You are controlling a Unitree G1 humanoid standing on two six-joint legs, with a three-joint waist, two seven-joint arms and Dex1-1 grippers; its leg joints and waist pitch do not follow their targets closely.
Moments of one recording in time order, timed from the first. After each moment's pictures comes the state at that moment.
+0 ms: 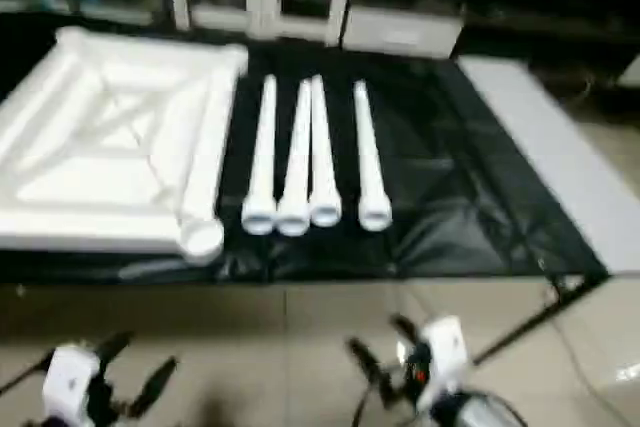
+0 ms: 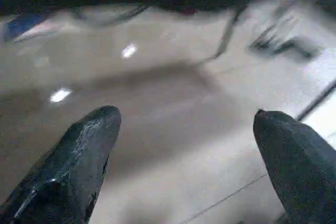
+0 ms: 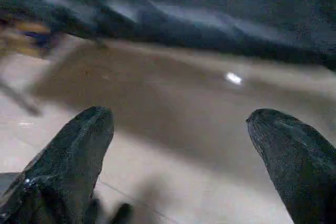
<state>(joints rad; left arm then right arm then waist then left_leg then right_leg) 0.52 0.39 -0.01 -0.06 -0.30 -0.16 -0.57 0.43 -0.36 0.08 -0.11 0.42 0.07 0.73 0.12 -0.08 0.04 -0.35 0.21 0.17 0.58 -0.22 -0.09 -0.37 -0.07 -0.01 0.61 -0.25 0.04</state>
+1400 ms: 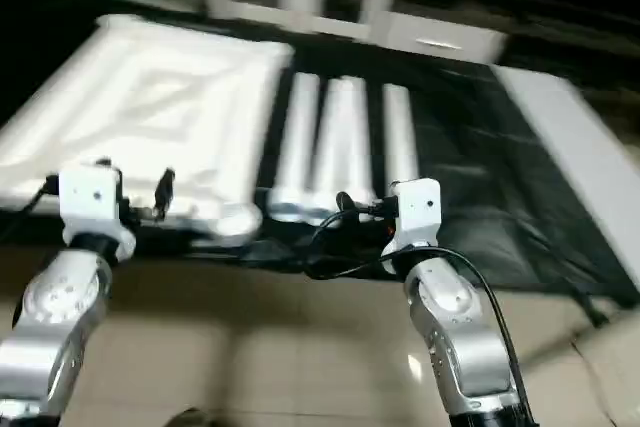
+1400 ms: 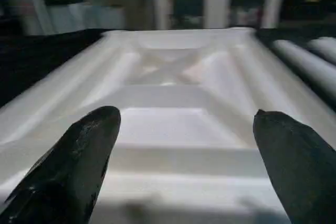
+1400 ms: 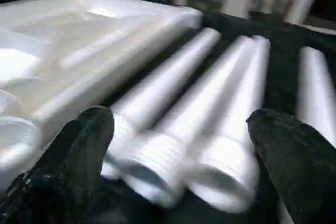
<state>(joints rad) -0.12 0.24 0.01 -0.13 -0.06 0.23 0.01 -0.12 -0.19 0.05 -0.10 0.24 0.27 0.16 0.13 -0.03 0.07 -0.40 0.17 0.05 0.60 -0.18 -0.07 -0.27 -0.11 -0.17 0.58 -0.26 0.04</state>
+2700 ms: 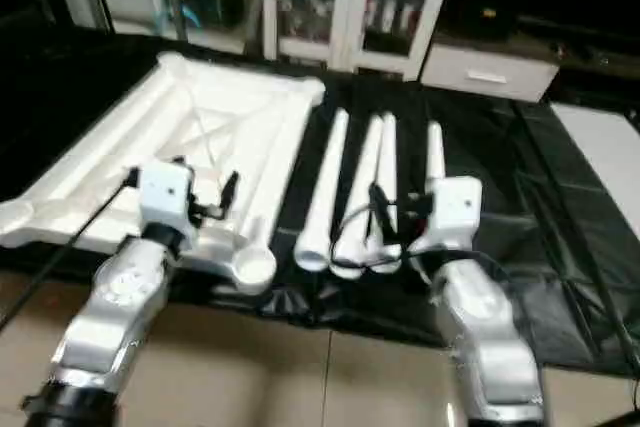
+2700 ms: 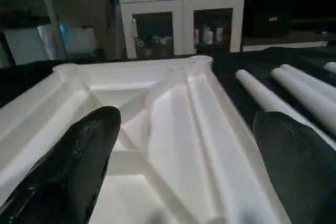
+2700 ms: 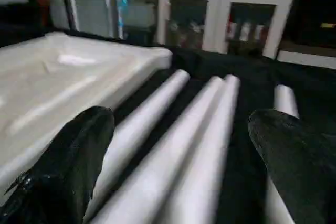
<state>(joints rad) -0.22 0.16 -0.08 0.01 0.00 0.16 -0.05 -0.09 -0.17 -0.02 -0.17 0.26 0.30 0.16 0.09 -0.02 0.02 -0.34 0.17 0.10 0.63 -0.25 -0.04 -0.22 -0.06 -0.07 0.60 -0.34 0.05</state>
